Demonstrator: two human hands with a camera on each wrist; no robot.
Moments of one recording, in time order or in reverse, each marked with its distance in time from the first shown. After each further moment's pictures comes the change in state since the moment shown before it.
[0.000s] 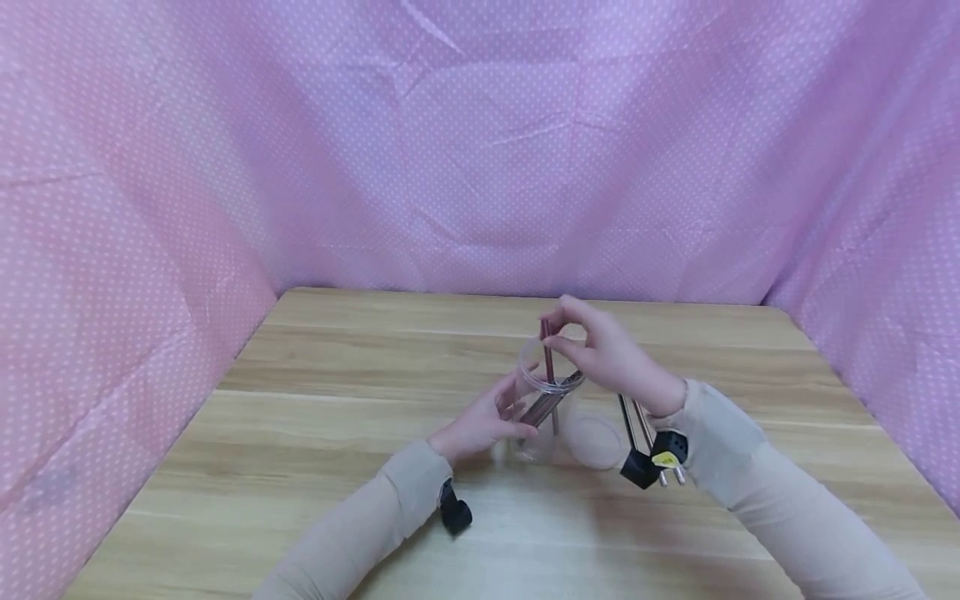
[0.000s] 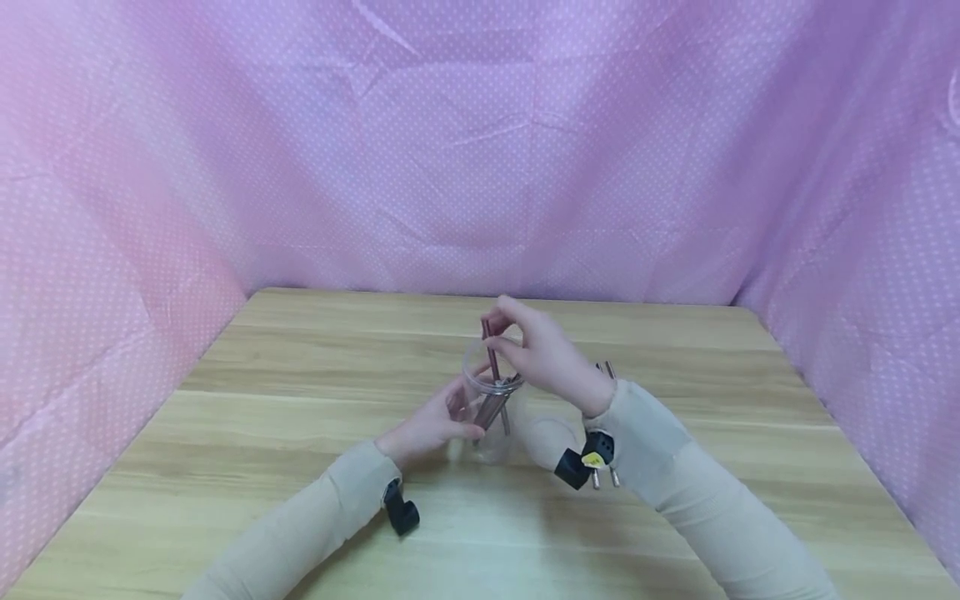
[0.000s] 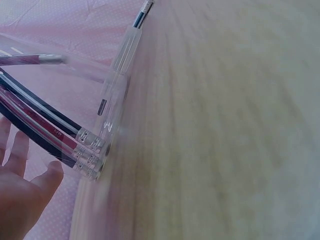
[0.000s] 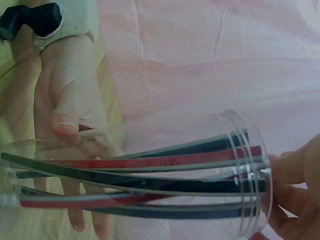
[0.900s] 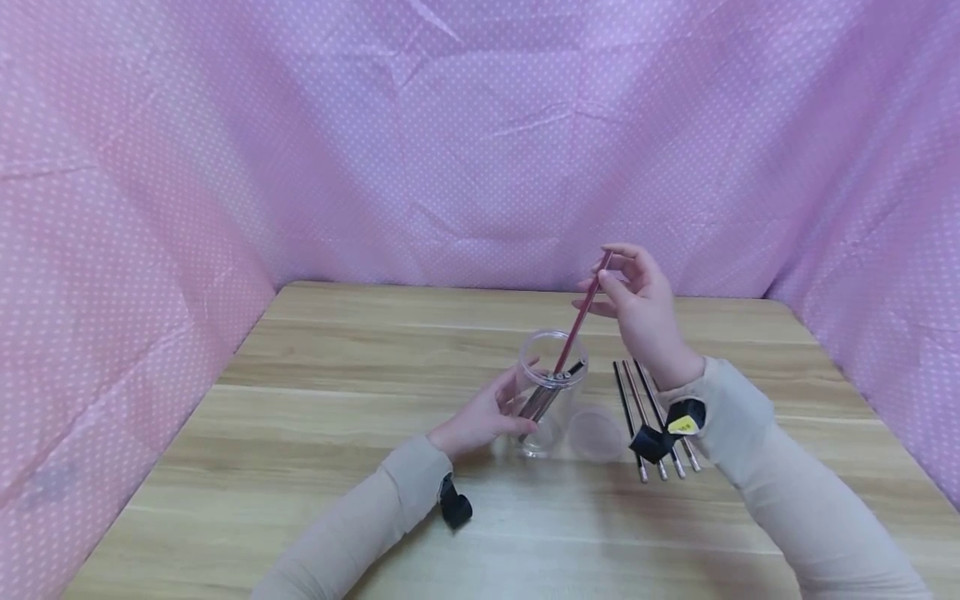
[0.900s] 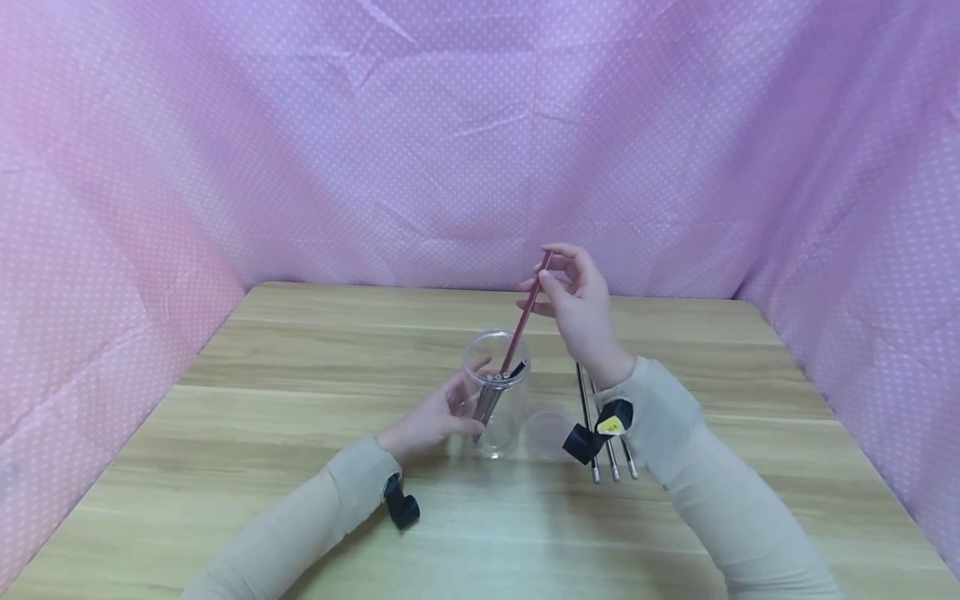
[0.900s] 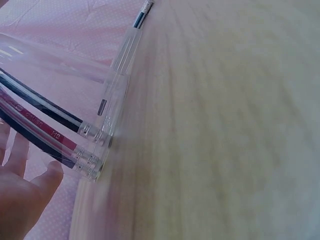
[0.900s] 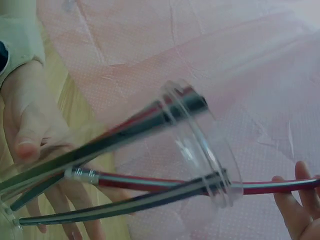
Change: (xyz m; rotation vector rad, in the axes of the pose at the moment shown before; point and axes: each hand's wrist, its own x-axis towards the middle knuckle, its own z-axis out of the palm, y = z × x) left_hand 0.002 0.000 0.001 0.002 -0.013 0.025; right_hand 0.008 0.014 -0.024 0.664 0.400 0.327
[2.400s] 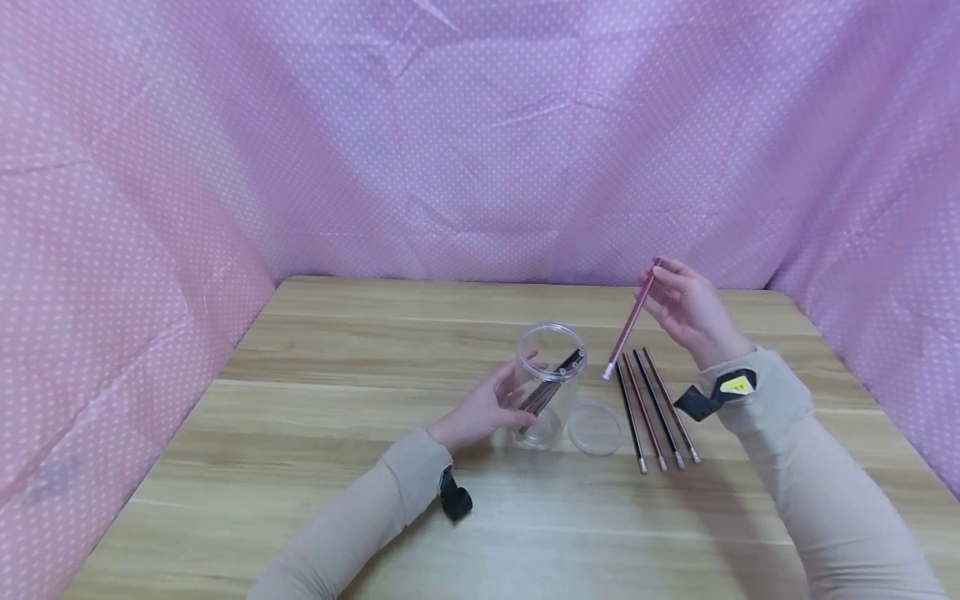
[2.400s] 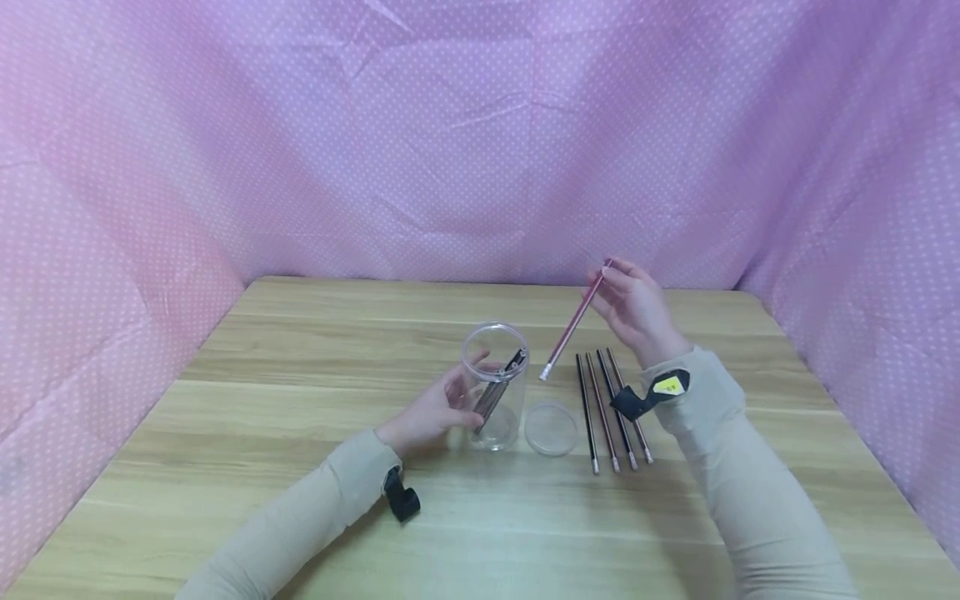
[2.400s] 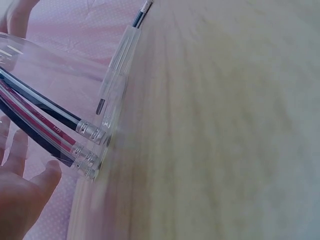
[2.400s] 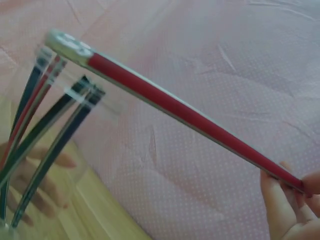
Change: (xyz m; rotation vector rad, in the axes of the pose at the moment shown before) left_hand 0.002 -0.001 -0.004 -0.036 -0.014 0.019; right_hand 0.016 0.014 -0.080 0.758 0.155 0.525
